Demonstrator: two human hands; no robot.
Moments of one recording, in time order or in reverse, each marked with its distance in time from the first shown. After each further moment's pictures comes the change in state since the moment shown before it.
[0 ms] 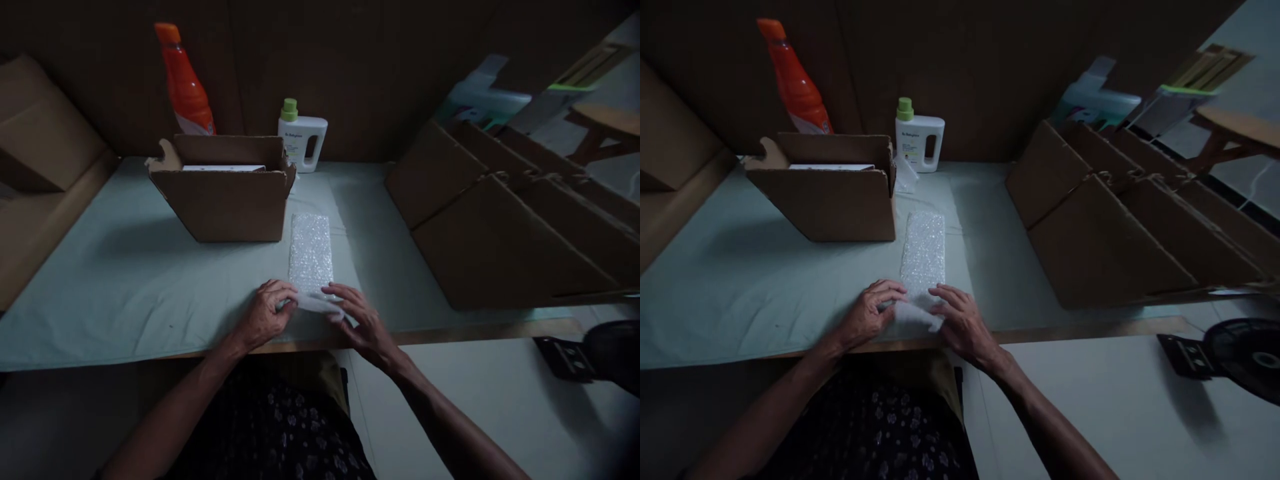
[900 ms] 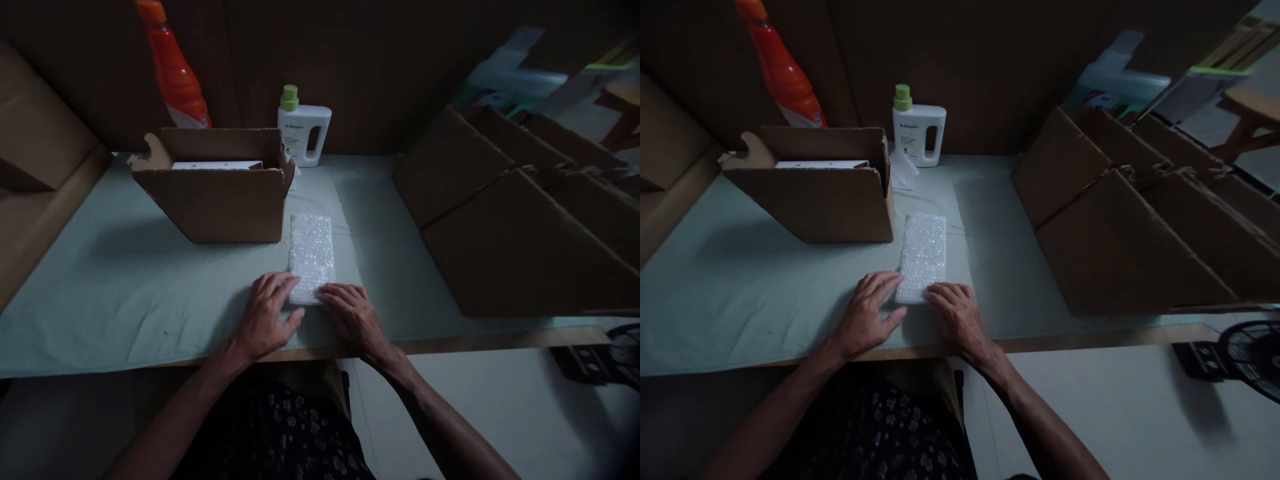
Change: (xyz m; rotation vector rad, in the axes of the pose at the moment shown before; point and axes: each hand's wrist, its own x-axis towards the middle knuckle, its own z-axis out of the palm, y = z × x) left_hand 0.012 0.015 0.006 0.314 0.088 -0.053; right_hand 0.026 0.012 0.016 -0.173 0.042 0.048
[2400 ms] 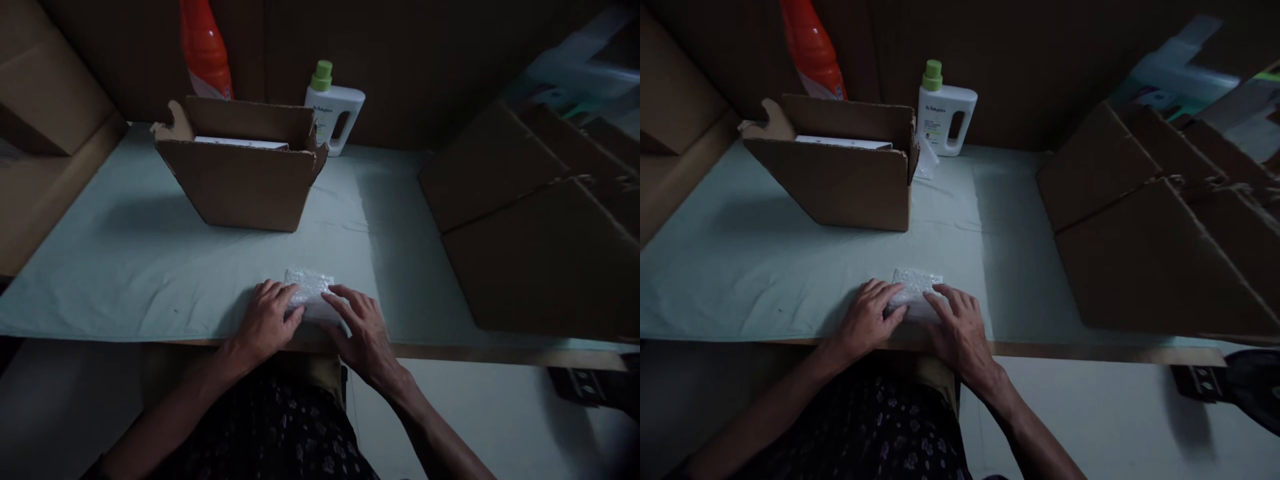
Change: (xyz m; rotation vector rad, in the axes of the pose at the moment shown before) left_hand -0.027 0.003 -0.004 0.056 -0.058 -0.142; right_hand -0.006 -0.039 -0.010 -0.013 -0.052 0.037
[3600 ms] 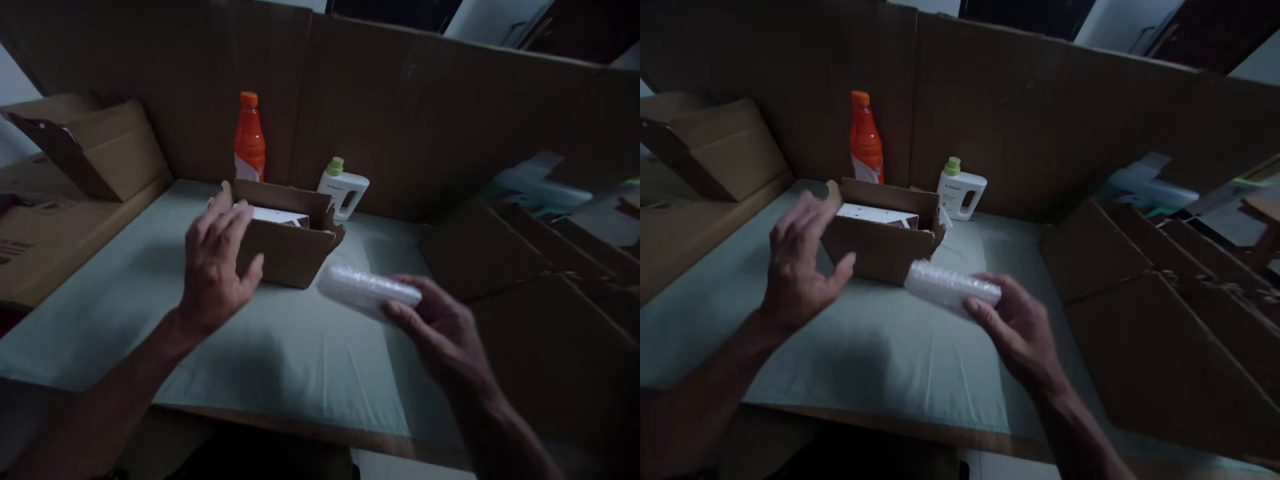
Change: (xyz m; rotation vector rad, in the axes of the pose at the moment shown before) left_hand 0.094 -0.046 -0.144 0.222 0.643 0.157; right_hand 0.118 0.006 -0.099 0.670 0.207 0.288
